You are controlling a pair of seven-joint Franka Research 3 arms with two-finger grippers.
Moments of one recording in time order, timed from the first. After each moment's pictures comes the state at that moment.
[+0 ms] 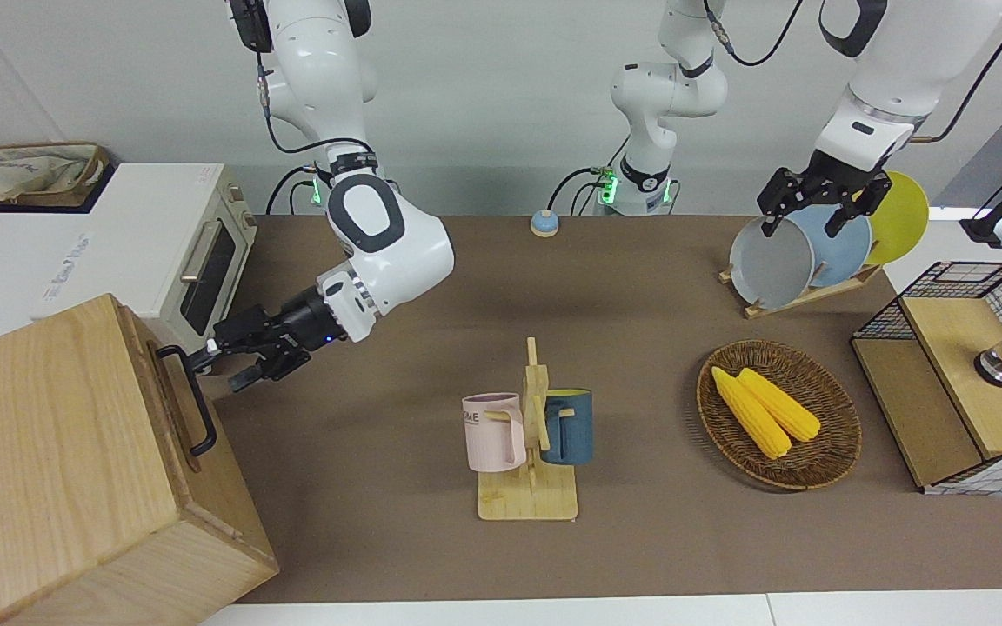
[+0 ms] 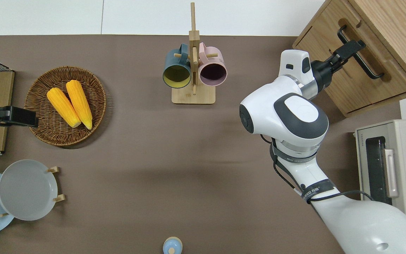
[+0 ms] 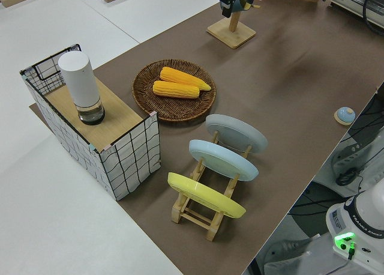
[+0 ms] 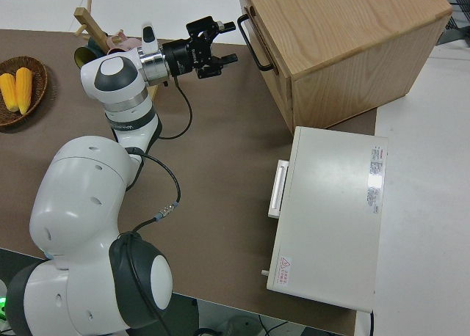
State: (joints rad) left arm -0.15 0.04 0.15 -1.49 -0.02 1.55 0.05; right arm 0.31 0.42 0.00 -1.62 -1.54 1.83 0.34
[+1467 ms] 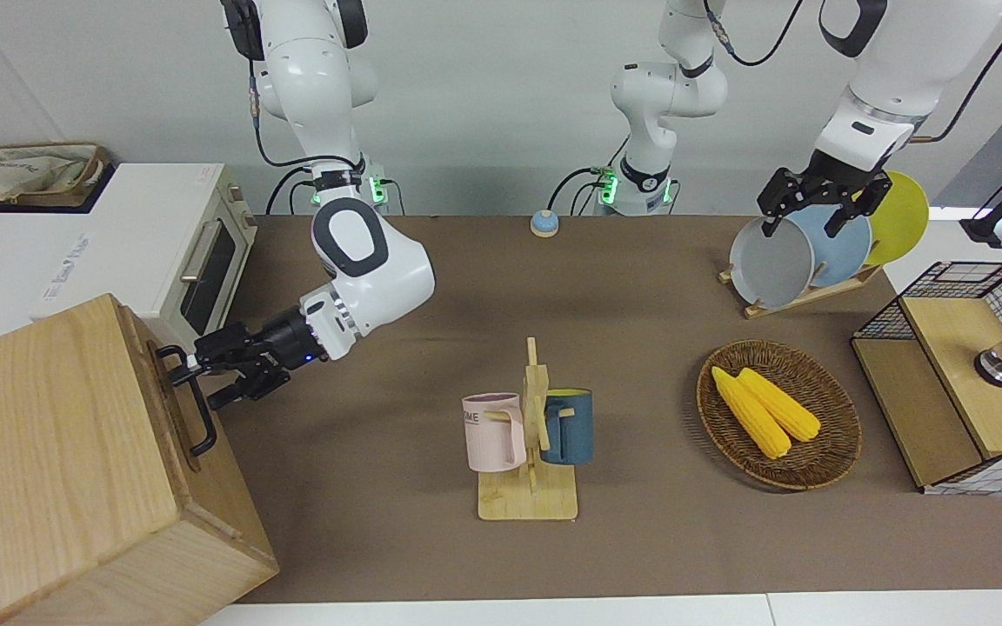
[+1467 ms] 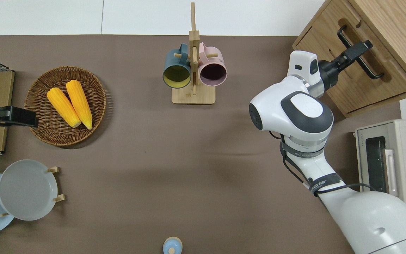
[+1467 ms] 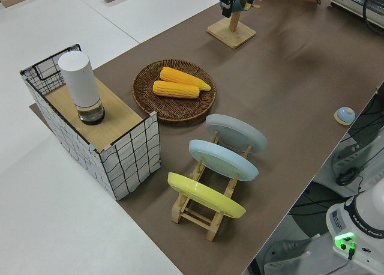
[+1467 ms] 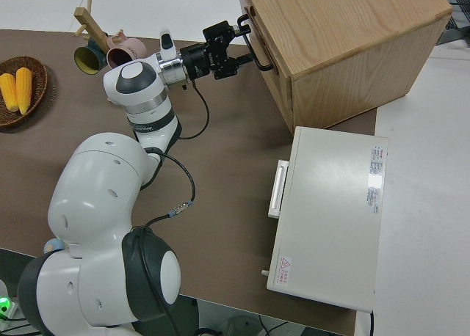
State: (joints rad) left arm -0.15 0.04 0.15 -1.49 -0.02 1.55 0.05; right arm 0.27 0.46 -0.01 -1.64 -1.61 1.84 0.45
